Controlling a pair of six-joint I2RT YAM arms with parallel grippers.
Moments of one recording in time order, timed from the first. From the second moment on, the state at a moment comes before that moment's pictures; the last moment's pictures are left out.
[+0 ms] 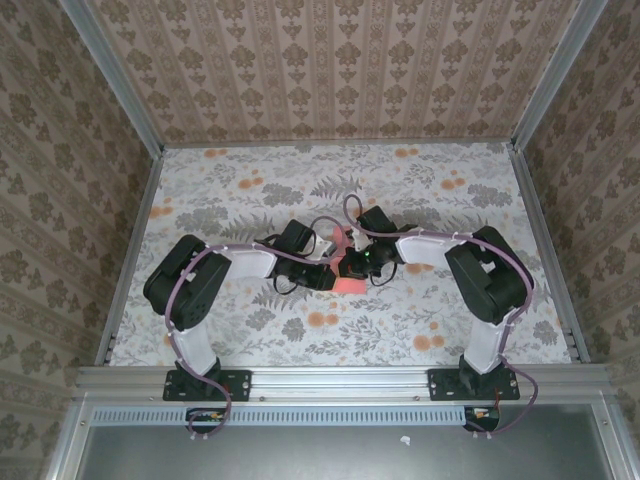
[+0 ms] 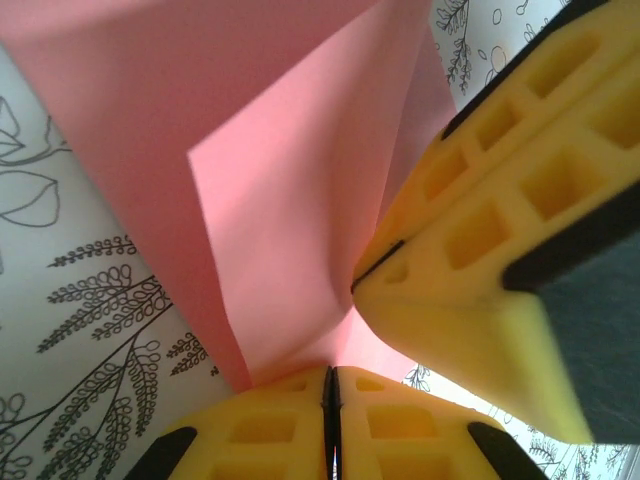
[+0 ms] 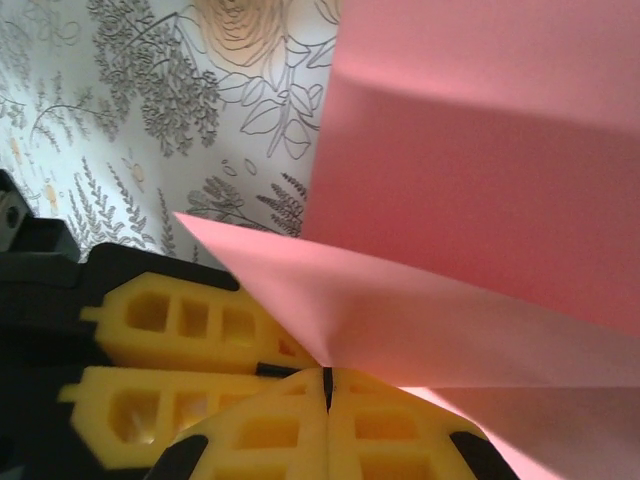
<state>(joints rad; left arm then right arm) -0.69 1.80 0.87 -0.13 0.58 -0.28 0.54 1.85 1.02 -0.30 -0.55 0.57</state>
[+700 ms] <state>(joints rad) -0.69 1.80 0.87 -0.14 0.57 -0.28 0.54 1.90 1.09 -0.42 -0.49 0.49</state>
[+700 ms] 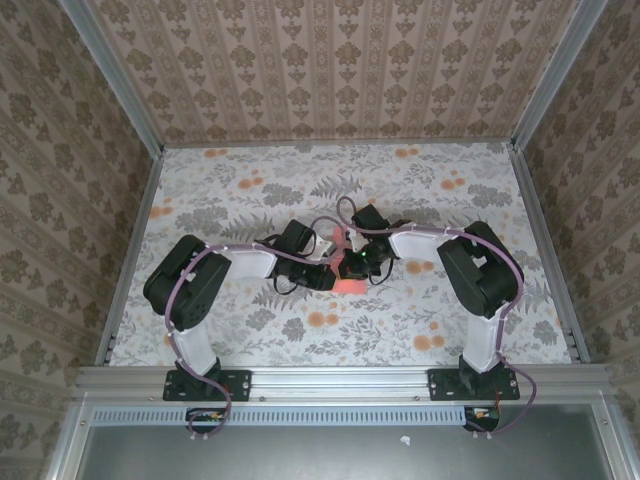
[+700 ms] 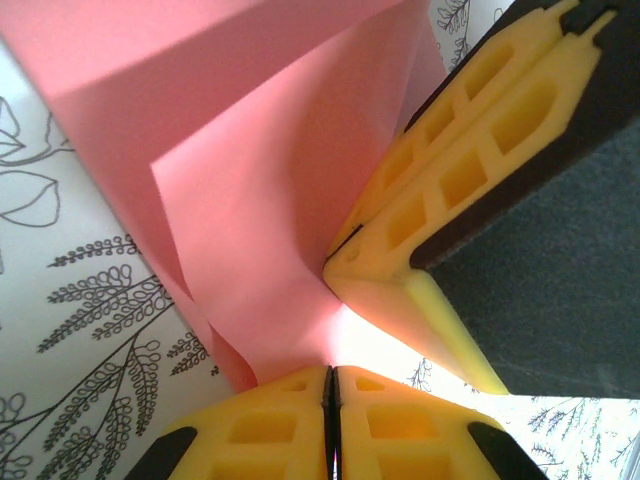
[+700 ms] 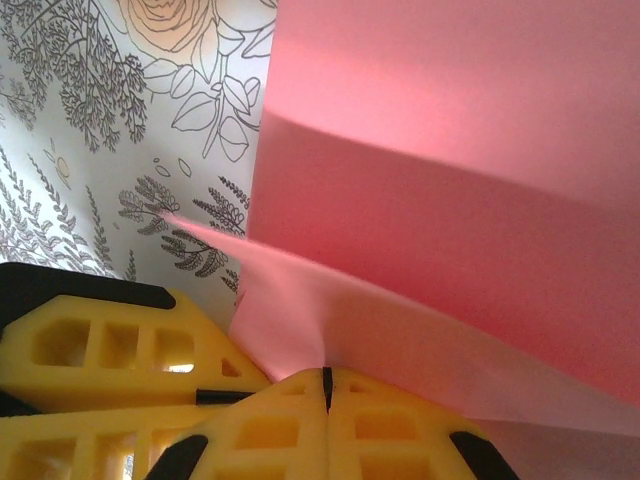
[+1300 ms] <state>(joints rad) -0.69 1.80 0.86 -0.12 0.57 -0.28 0.48 1.91 1.13 -0.50 -0.48 0.44</state>
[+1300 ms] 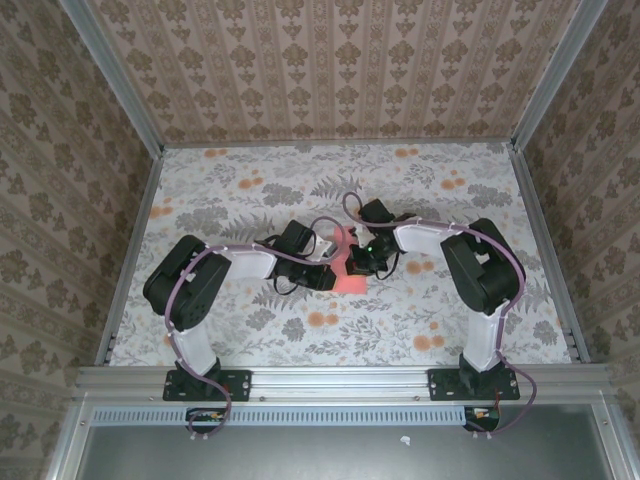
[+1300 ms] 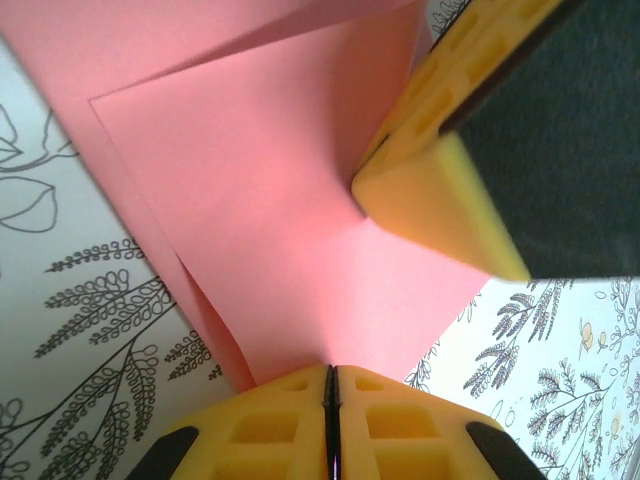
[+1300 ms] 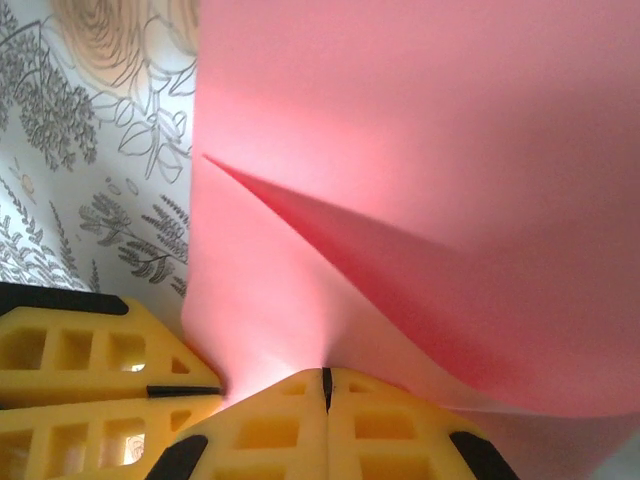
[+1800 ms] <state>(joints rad) -0.70 1.80 0.86 -0.11 0.57 -0.28 0.34 1.91 1.15 -0.56 -0.44 0.38</state>
